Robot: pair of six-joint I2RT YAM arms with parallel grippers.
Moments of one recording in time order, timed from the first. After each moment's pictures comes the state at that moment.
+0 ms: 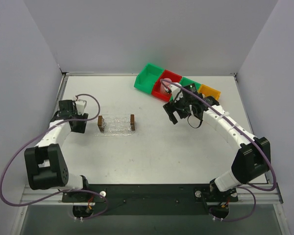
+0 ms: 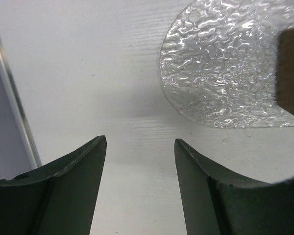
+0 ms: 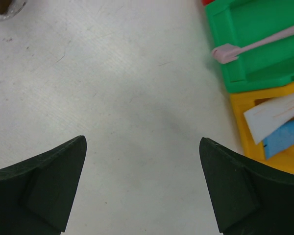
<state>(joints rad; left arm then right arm) 0.15 1.47 0.87 -0.41 -0.05 0.32 0.44 1.50 1.21 -0.61 -0.11 -0.27</state>
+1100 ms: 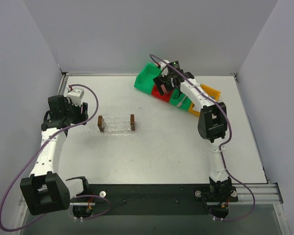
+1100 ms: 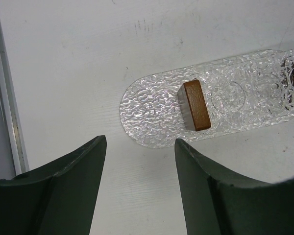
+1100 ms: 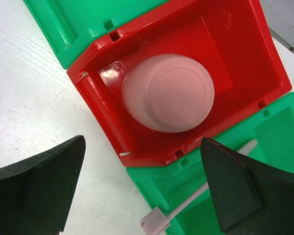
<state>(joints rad) 0.15 1.17 0.94 -0.45 0.24 0.25 0.37 2.28 2.05 -0.56 0.01 -0.24</state>
